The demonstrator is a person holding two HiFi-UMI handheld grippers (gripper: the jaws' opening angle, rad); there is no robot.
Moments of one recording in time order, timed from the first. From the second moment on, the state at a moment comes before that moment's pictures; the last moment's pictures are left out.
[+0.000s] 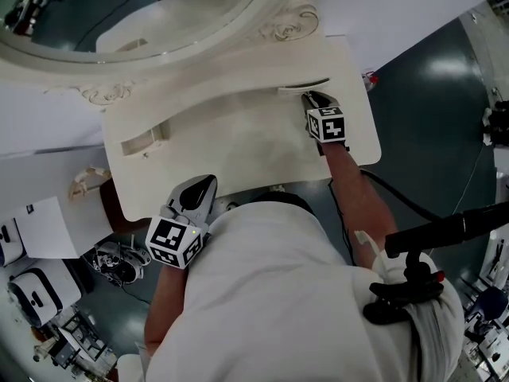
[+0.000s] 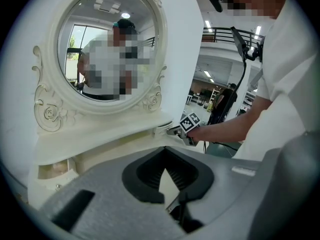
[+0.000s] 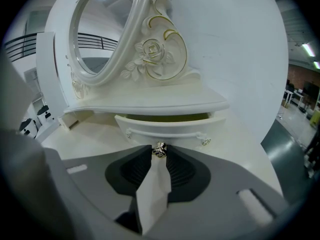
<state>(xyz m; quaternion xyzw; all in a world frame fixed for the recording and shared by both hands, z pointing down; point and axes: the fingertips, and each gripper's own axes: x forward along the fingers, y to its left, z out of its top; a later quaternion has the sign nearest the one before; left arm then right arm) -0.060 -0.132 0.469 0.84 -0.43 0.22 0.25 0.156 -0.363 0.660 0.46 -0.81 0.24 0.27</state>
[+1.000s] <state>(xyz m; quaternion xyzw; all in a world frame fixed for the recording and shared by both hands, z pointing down) -0.068 -0.113 0.468 0.85 -0.42 0.21 0.24 0.161 -0.323 0.662 0.46 -0.81 0.24 0.28</state>
